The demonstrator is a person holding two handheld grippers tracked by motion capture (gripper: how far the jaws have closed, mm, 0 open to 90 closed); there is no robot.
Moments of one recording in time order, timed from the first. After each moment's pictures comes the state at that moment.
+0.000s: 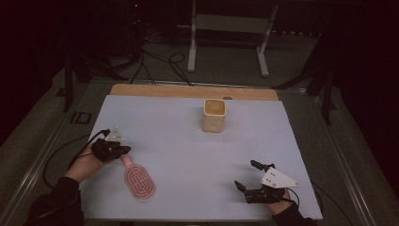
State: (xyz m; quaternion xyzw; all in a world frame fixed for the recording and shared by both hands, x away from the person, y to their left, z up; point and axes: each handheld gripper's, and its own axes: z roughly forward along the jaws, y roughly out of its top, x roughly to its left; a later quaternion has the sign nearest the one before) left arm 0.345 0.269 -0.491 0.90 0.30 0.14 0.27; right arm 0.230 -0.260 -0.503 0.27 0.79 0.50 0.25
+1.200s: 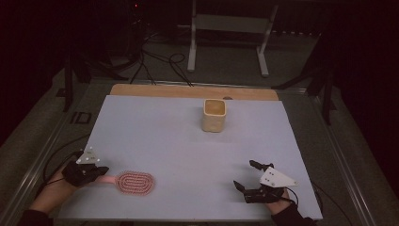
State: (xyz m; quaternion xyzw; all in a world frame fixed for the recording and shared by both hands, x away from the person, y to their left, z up) left arm 0.267 0.318 -0.490 0.90 0.34 0.12 0.25; right arm 0.232 -0.257 -0.504 0.27 0.79 0.50 0.24
